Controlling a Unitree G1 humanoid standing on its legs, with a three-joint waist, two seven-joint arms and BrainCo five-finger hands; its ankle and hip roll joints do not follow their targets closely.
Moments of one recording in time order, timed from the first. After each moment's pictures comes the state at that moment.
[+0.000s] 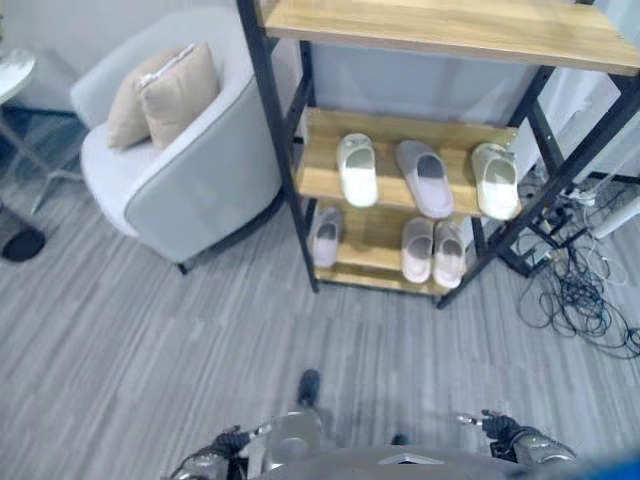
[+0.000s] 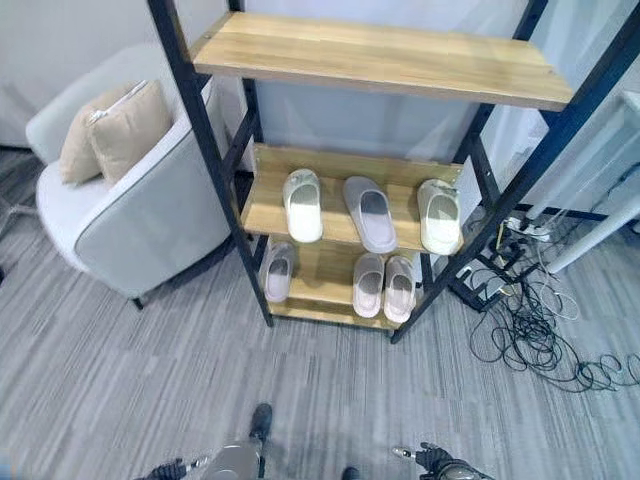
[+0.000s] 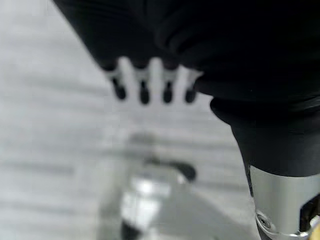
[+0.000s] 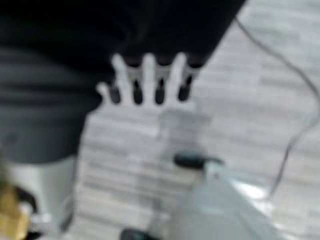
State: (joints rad) left arm -0.02 0.30 -0.10 1.44 -0.17 -0.07 0.03; right arm -0.05 -0.27 0.20 1.33 0.15 -0.01 0.07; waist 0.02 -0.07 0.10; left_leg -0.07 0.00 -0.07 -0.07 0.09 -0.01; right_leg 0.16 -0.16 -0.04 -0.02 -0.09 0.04
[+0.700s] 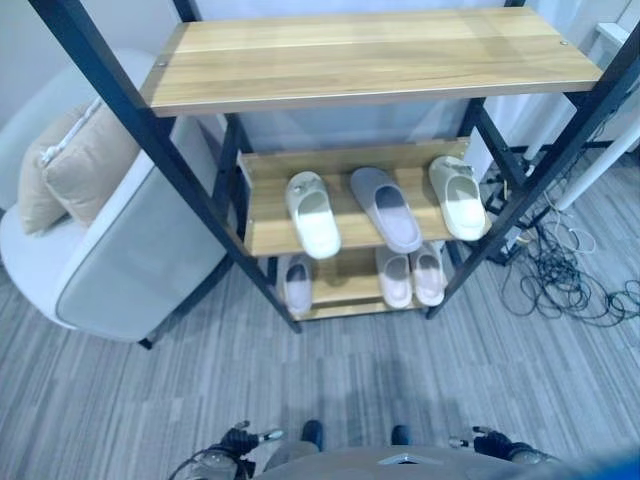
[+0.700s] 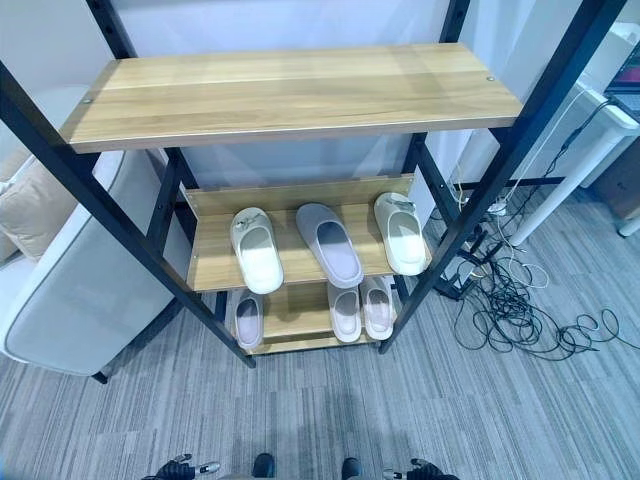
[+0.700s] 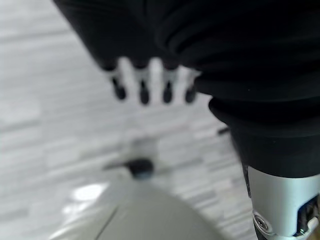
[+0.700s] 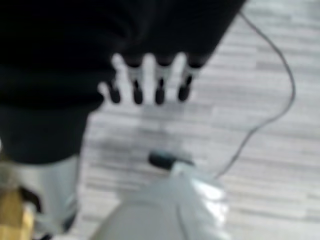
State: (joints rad) left arm 0.00 0.21 -0.18 1.36 -0.10 -0.10 0.05; right arm -0.01 -0.30 0.23 1.27 0.09 -0.01 0.06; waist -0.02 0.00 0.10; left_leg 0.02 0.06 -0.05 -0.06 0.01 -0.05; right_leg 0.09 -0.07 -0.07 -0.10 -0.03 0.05
